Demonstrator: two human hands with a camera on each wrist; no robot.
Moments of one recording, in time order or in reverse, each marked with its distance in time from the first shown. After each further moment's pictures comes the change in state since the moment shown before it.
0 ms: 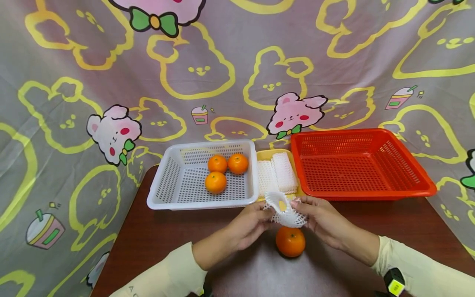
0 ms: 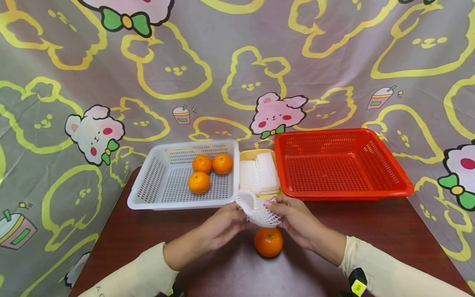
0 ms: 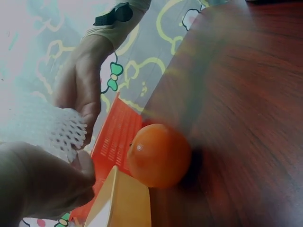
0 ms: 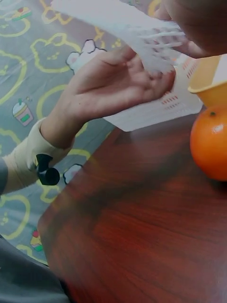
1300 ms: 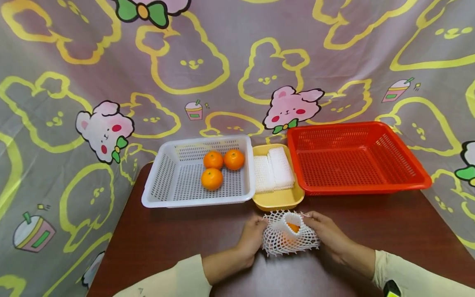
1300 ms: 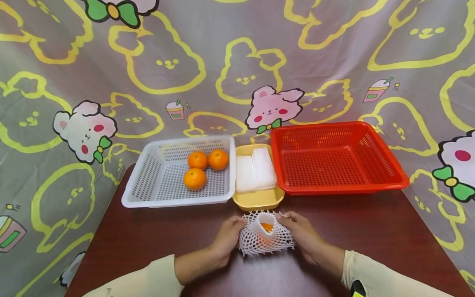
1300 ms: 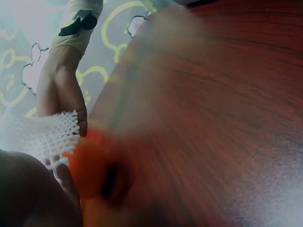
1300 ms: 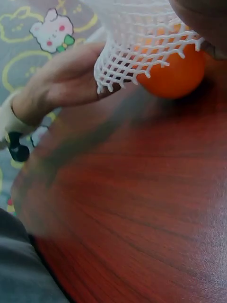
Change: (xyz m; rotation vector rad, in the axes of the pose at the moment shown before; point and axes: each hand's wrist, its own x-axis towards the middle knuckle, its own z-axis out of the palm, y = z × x) left_hand 0.000 -0.074 -0.006 0.352 0.497 0.041; right_hand -0.005 0.067 -0.033 -0.258 0.260 0.069
